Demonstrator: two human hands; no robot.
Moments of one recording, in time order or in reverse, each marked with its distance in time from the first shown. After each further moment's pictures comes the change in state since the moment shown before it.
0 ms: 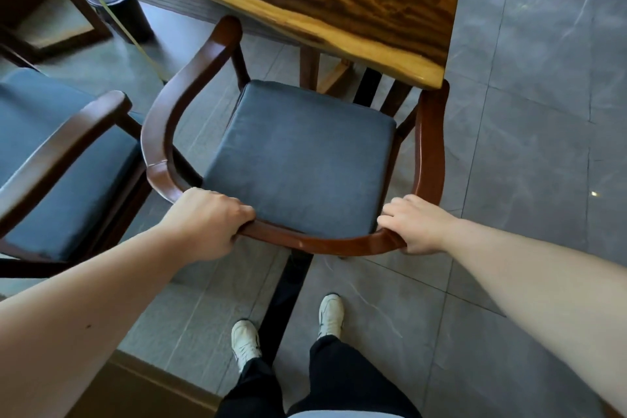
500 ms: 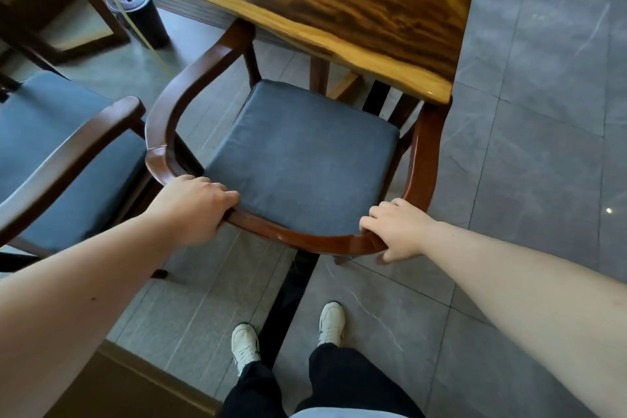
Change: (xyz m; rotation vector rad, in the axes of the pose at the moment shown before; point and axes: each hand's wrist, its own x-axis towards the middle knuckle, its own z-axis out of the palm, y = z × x) left_hand 0.002 -0.030 -0.014 -0.025 -0.050 -0.116; right_hand 0.029 -0.007 -0.021 0.051 0.002 -0.003
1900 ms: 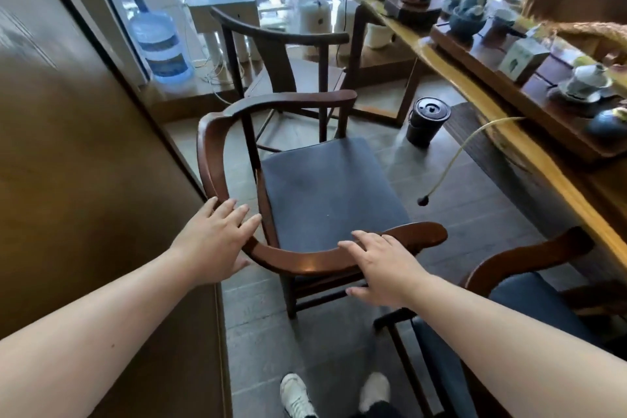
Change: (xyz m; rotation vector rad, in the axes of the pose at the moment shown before) left_hand -0.338 -0.289 0.134 -0.126 0.007 -0.849; right_hand 0.325 -0.369 -0.314 -0.220 0.302 -0.593
